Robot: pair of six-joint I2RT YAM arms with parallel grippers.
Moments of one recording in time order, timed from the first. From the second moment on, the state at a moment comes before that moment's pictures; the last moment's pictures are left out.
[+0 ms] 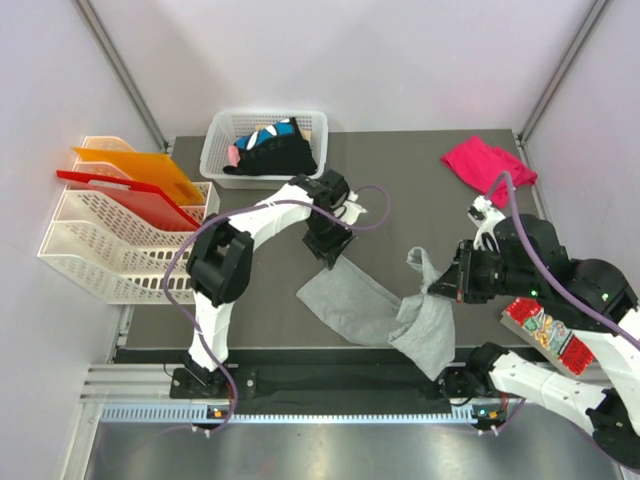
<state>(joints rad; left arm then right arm) -0.63 2.04 1.66 -1.02 0.25 0.19 0.71 0.81 1.38 -1.31 -0.11 0.69</state>
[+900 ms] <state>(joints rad) -0.67 2.22 1.77 -0.99 0.27 0.17 0.71 0.87 1.37 -1.24 -0.12 0.66</state>
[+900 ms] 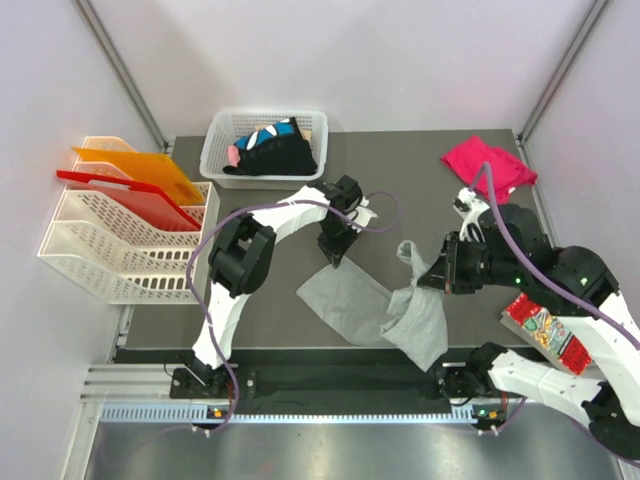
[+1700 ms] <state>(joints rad) -0.13 1.89 1.87 -1.04 0.09 0.27 0.42 1.31 1.56 -1.11 0.03 0.37</state>
